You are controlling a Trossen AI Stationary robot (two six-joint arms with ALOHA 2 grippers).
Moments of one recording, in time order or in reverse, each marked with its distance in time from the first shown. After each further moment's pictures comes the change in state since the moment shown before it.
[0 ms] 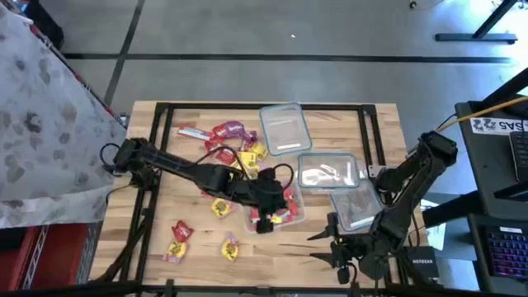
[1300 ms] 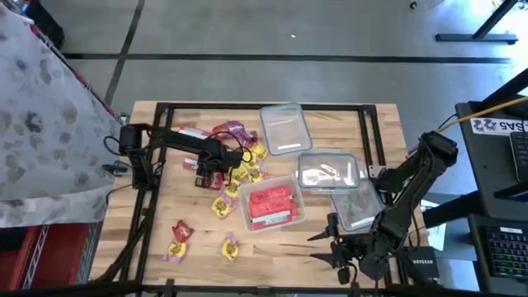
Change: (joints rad) left arm 0.437 0.007 -0.683 -0.548 -0.018 0.408; right arm 0.000 0.000 0.000 -0.003 -0.008 0.007
